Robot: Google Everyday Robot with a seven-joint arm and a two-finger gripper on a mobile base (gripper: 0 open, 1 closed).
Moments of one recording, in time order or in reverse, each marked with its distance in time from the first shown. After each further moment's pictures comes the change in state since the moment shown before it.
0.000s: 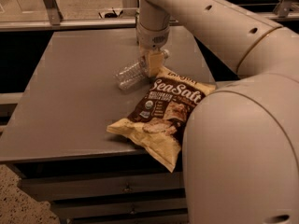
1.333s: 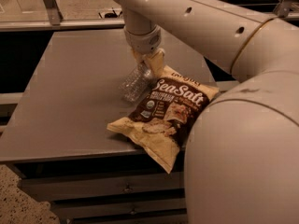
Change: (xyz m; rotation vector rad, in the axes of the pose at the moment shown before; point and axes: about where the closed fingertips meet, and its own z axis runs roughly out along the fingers) arm -0.015 0.028 -0.011 -0.097 0.177 -0.415
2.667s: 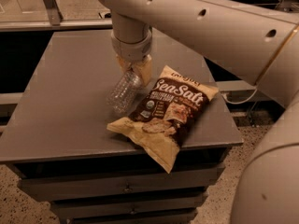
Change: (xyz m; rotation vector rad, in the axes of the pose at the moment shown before) arm -0.059 0.006 -0.022 0.116 -0.055 -0.182
